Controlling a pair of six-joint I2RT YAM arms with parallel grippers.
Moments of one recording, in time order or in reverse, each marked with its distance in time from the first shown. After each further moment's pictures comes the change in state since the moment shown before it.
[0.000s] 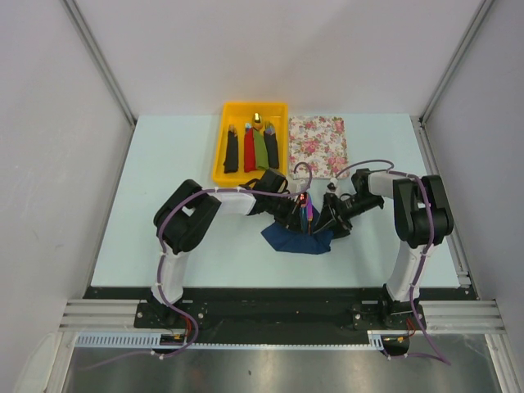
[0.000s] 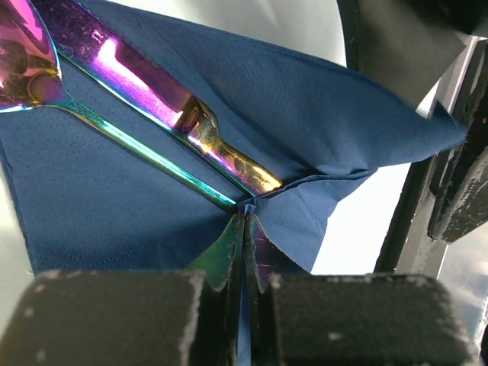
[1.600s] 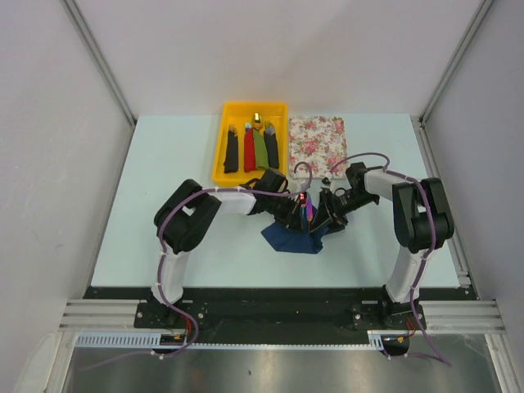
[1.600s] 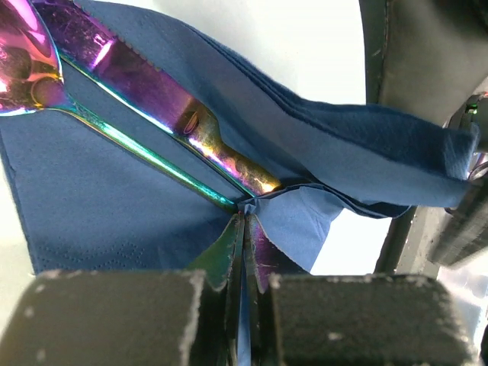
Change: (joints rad) left arm 0.003 0.003 0.005 -0.001 0.000 -0.001; right arm 0.052 -0.048 0.027 0.038 0.025 0.031
